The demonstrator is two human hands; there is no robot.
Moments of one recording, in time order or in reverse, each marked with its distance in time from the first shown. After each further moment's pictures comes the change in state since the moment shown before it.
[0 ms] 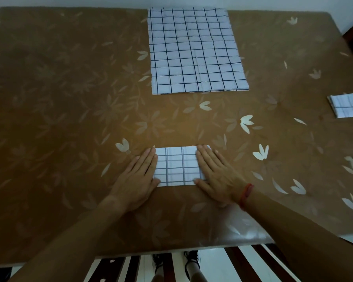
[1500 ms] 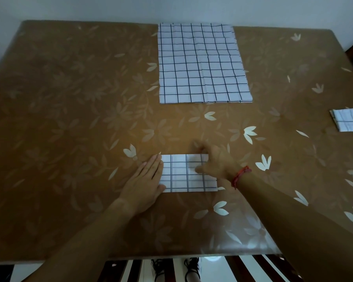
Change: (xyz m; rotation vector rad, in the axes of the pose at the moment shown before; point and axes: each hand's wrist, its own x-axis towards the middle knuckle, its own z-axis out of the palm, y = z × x) left_hand 0.003 0.007 -0.007 0.015 -0.044 -0.058; right_hand 0.058 0.006 -0.060 0.590 -0.080 0.323
